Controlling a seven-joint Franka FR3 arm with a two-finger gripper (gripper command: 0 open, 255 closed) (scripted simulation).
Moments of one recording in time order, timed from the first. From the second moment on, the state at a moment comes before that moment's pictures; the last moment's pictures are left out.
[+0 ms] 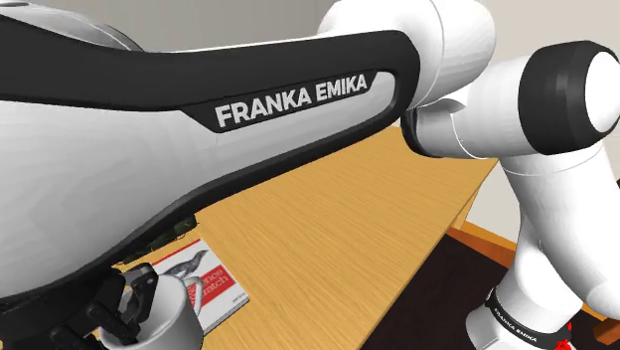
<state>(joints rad) 0.60 0.66 0.82 -1.14 -0.48 1.56 1.18</state>
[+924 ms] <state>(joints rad) 0.55 0.67 0.81 -1.33 -0.50 1.74 1.21</state>
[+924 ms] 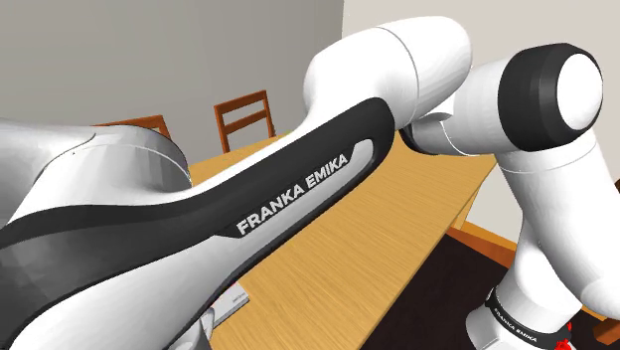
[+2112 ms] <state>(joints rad) 0.54 0.71 0.79 -1.41 -0.53 1.84 1.24</state>
